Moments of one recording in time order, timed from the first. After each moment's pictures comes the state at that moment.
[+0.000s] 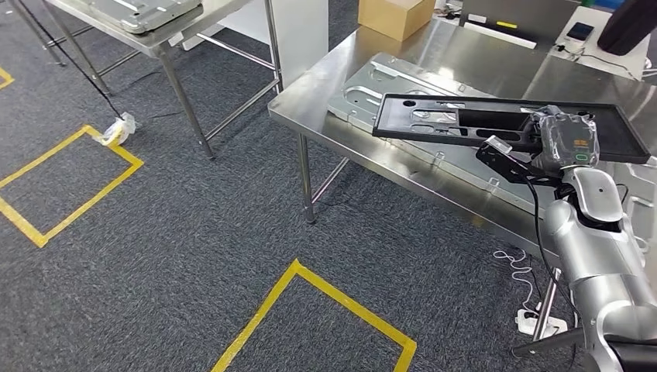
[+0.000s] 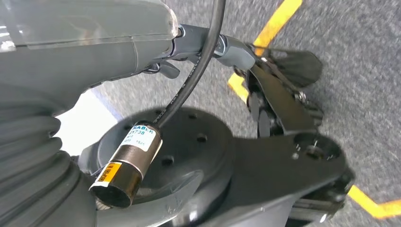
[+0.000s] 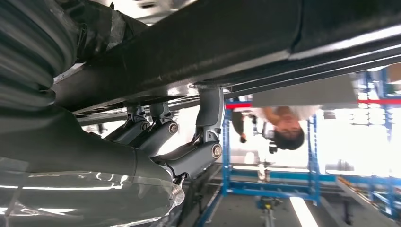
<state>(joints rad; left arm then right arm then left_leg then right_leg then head) -0.10 0.05 -1.14 -0.12 1.48 -0.11 -0.01 -0.86 -0.34 0.22 -0.76 1.12 -0.35 -0.05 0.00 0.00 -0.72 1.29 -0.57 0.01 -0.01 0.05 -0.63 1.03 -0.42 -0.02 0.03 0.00</state>
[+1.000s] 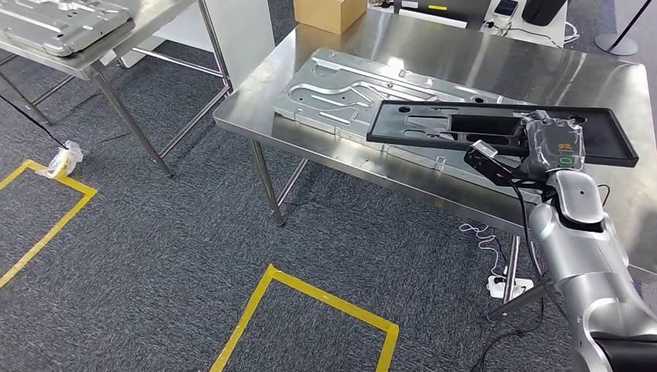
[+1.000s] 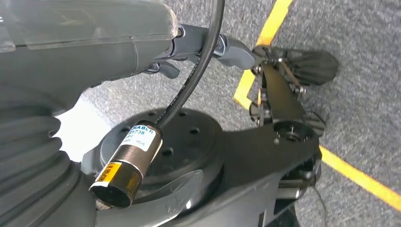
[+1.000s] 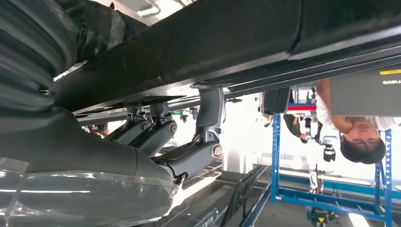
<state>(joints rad) -0.12 0.07 -1.18 -0.12 1.49 -0.13 0.00 -0.87 -0.28 0.22 -0.70 1.22 -0.39 0.01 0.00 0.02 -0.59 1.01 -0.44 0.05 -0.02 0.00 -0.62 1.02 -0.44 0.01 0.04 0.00</state>
